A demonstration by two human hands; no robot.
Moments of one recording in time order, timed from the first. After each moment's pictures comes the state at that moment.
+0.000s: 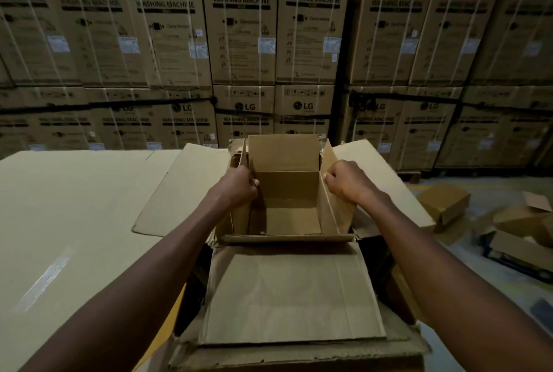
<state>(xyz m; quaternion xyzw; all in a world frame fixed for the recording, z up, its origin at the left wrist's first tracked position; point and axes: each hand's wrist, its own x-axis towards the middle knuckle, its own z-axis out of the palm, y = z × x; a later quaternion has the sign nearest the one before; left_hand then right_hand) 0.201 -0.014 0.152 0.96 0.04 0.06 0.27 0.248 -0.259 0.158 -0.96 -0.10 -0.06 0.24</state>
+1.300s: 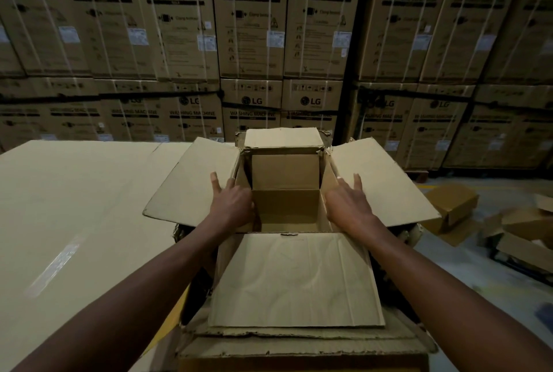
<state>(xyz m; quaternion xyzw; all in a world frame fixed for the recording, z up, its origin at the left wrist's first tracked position) 0.189 0.000 0.096 1.00 0.02 0.07 -0.05 0.242 -0.243 0.100 -0.98 -0.16 -0.07 -0.11</state>
